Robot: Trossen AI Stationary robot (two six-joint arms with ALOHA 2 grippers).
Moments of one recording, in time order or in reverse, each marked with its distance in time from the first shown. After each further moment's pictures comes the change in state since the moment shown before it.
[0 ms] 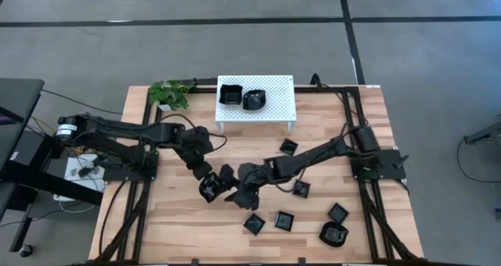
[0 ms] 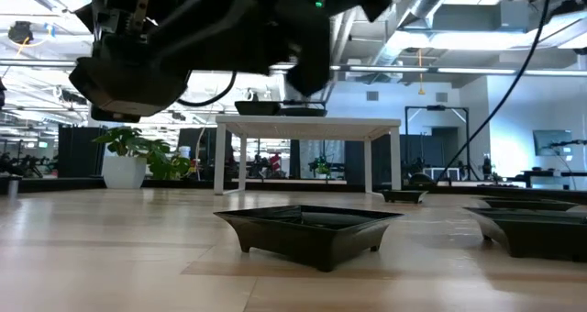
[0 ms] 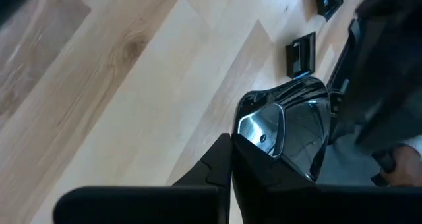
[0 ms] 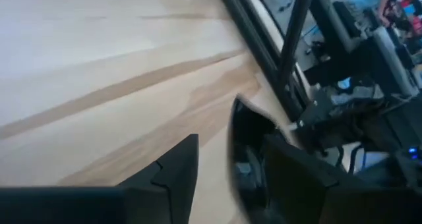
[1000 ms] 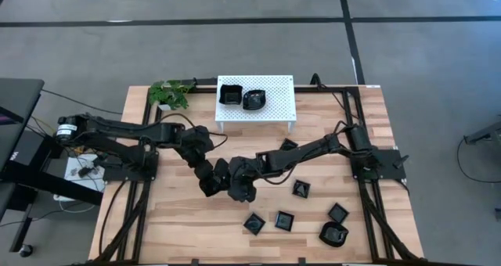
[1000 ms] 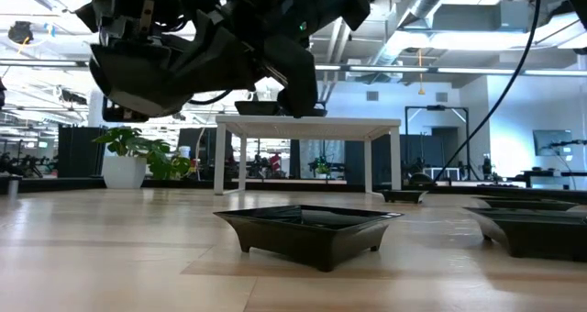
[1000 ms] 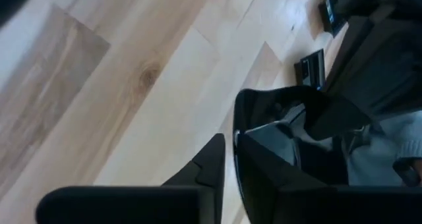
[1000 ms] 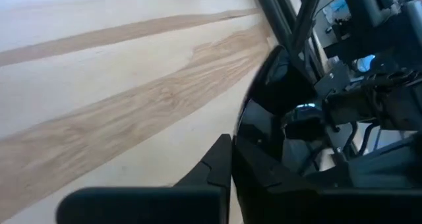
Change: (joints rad) left arm 0.000 0.000 0.000 0.030 -0.080 0.040; right arm -0.055 0.050 0.097 -0.165 -0.006 -0.079
